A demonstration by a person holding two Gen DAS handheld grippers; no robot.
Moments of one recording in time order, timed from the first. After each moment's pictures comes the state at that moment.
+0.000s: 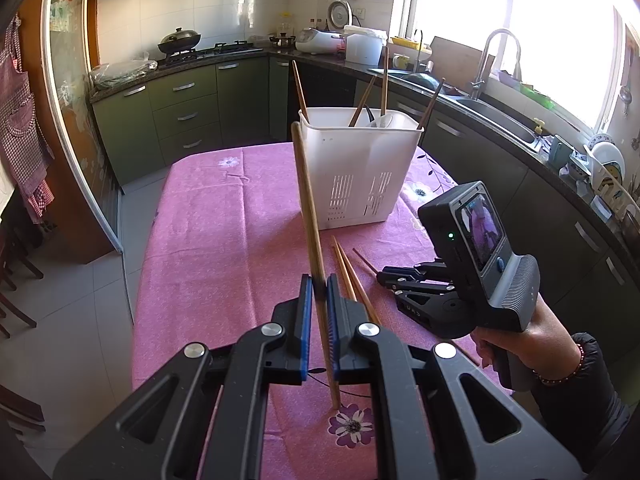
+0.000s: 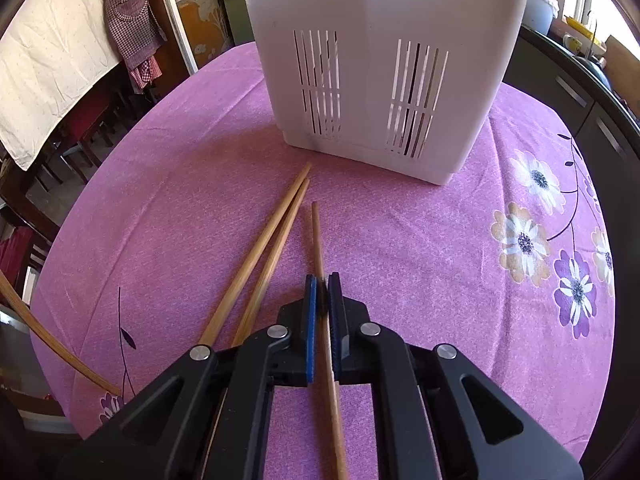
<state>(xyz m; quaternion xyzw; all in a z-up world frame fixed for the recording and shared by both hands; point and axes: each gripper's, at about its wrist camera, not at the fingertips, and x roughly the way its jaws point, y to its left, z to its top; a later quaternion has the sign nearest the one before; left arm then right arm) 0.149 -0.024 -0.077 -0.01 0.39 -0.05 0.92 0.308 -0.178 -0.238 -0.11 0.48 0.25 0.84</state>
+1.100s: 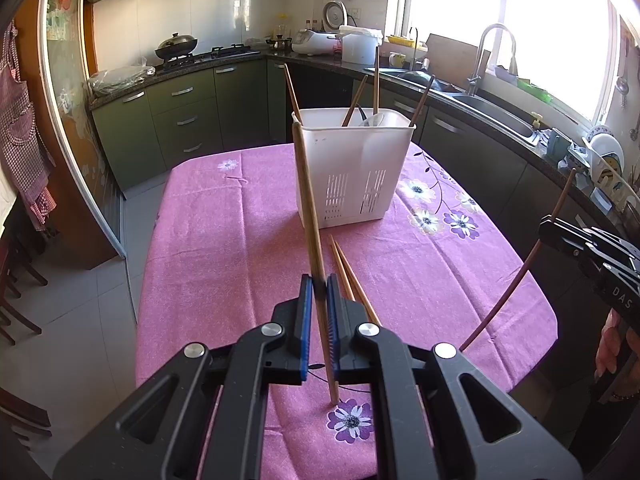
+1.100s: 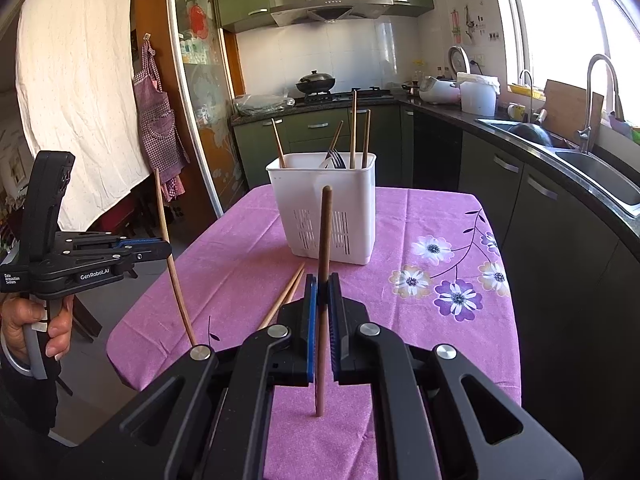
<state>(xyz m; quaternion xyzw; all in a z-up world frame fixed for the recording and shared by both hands) 0.142 -0.030 -0.076 0.00 0.38 -0.06 0.92 0.155 -0.303 -0.093 -0.02 0.28 0.26 0.92</state>
